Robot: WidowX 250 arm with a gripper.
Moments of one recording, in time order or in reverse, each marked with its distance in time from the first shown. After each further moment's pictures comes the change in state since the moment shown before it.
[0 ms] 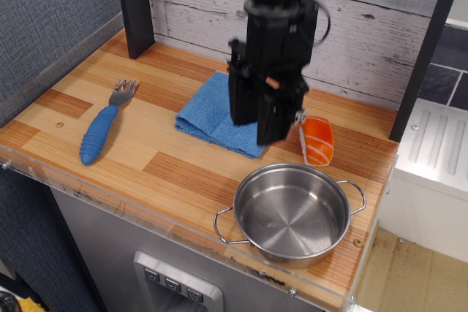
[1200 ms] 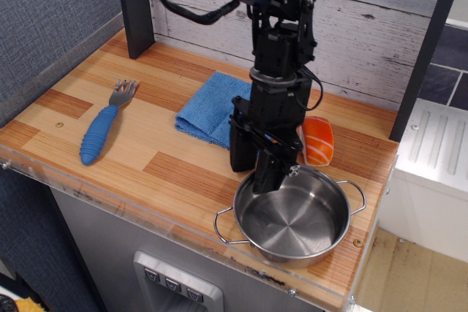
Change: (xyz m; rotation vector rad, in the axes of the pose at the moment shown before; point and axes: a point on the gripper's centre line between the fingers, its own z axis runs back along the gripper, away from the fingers) arm 0.007 0.007 -0.061 -0.022 0.094 0.000
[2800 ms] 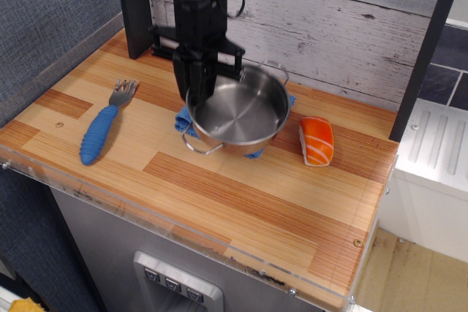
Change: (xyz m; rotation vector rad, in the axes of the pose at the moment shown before) arm -0.030 0.088 0.049 0.029 -0.179 0.531
